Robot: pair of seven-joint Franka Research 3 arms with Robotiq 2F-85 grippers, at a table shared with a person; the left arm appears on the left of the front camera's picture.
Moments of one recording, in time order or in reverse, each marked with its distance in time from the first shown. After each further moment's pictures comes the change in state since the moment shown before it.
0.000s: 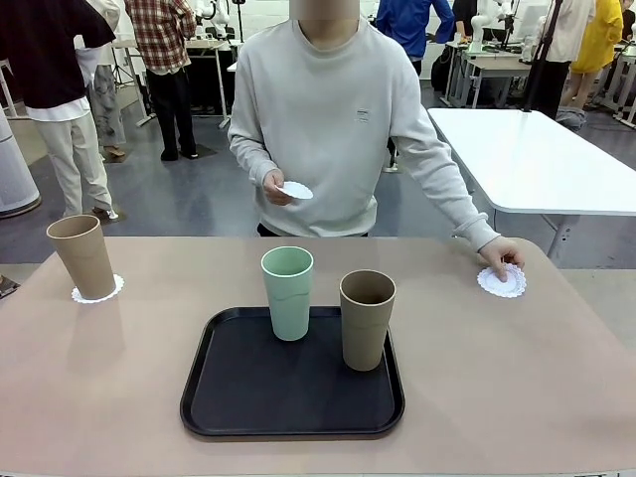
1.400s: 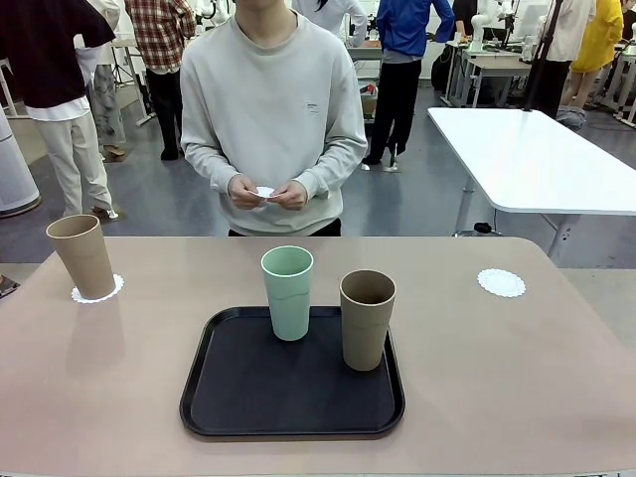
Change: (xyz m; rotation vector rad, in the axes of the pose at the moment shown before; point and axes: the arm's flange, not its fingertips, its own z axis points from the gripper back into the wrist) left arm 0.000 0.000 0.000 0.000 0.001 0.000; right arm 0.000 0.000 0.000 0.000 0.000 0.000
